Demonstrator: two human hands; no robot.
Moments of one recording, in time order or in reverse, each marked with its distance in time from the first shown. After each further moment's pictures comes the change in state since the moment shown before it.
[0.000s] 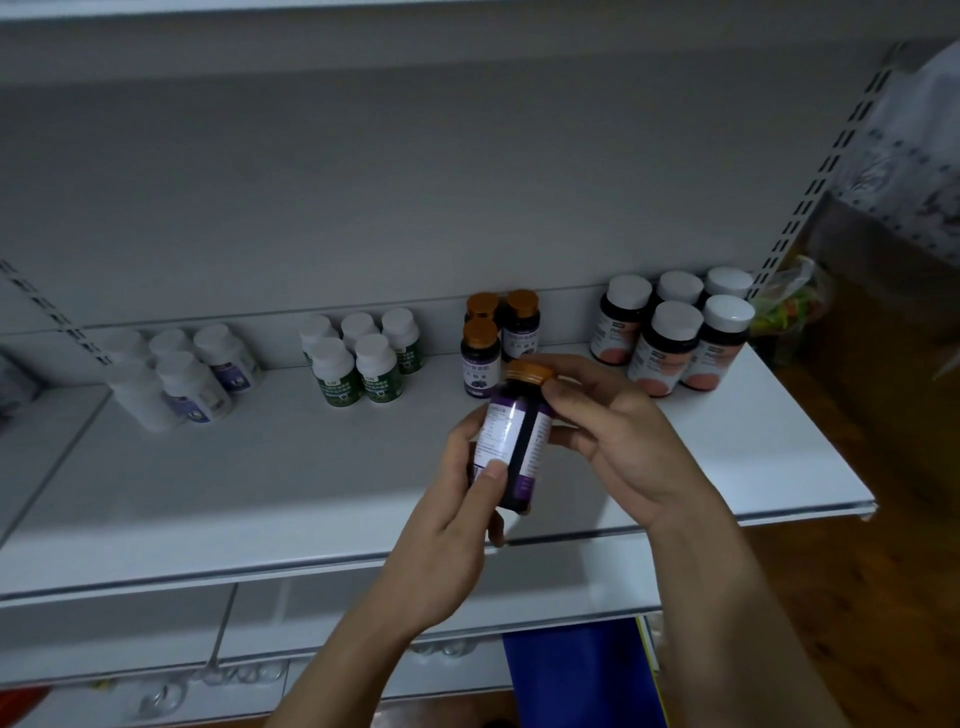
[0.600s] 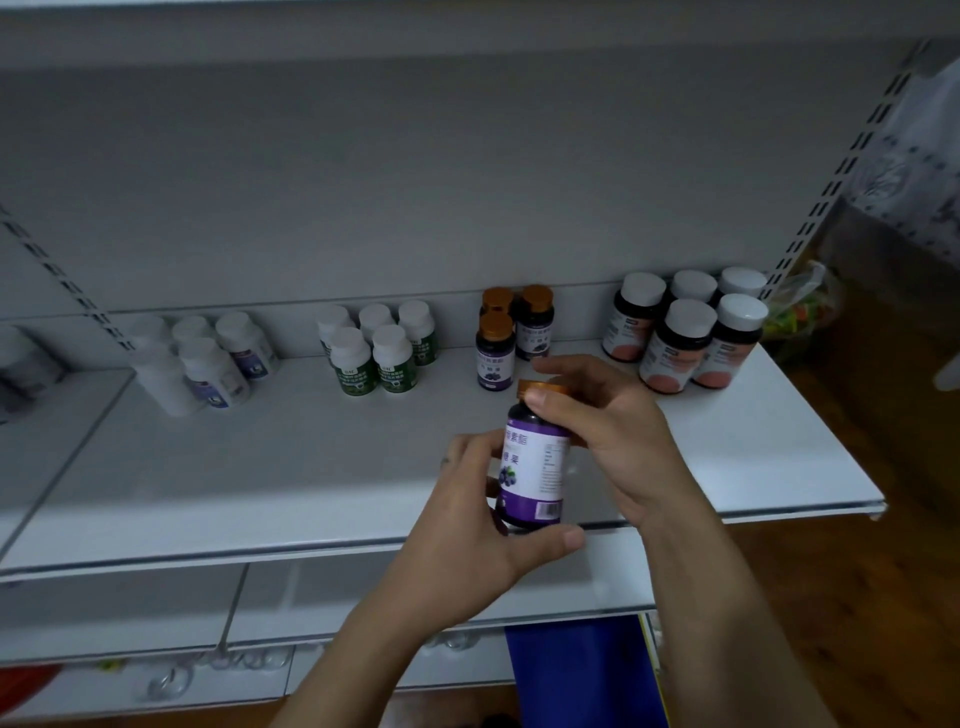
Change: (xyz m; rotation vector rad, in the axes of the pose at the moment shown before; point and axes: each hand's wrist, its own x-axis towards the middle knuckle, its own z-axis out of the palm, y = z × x) left_hand -0.013 0.008 -0.002 0.372 0.000 -0.007; right_hand -0.008 0.005 0.018 -0.120 0.125 -0.042
